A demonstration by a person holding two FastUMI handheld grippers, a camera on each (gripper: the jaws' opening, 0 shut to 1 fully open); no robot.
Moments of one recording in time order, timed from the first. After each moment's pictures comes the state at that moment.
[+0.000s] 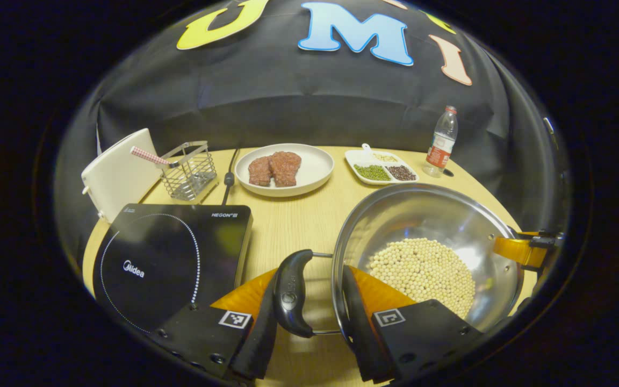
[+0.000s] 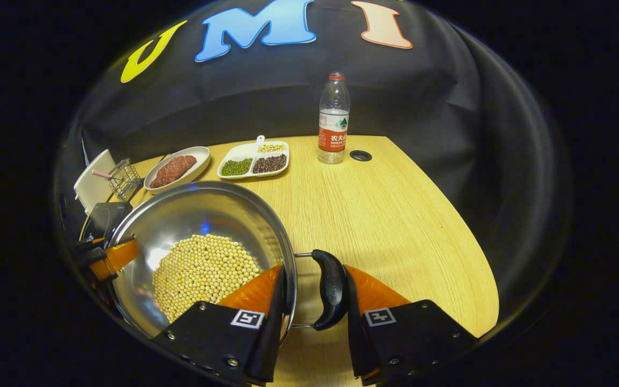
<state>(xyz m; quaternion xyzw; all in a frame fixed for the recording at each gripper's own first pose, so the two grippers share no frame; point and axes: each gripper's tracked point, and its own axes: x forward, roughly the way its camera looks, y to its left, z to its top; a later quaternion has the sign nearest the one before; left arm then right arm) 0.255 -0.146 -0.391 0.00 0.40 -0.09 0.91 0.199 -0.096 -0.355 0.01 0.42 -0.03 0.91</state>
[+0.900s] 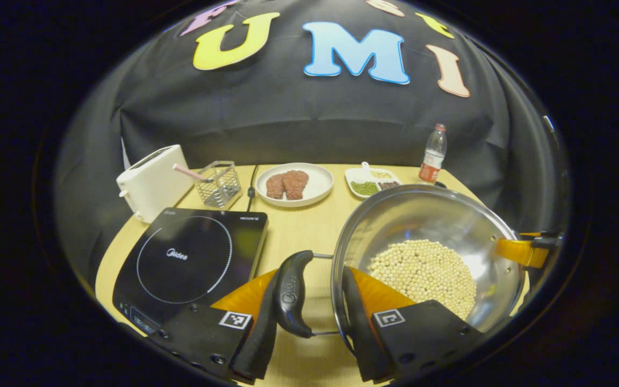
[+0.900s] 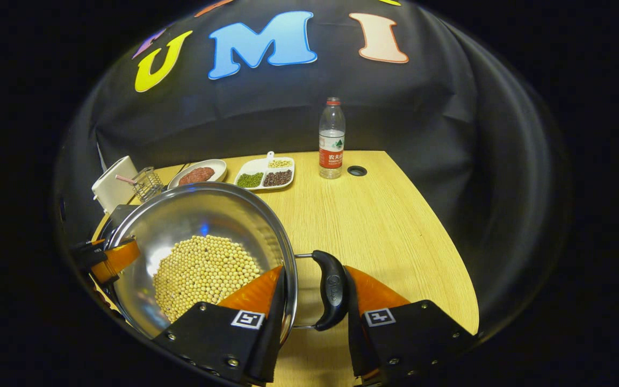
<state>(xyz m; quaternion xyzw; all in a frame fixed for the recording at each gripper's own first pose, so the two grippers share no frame) 0.196 -0.149 -0.314 0.00 0.36 -0.04 0.93 0.165 -0.111 -0.297 0.01 0.40 0.01 0.92</state>
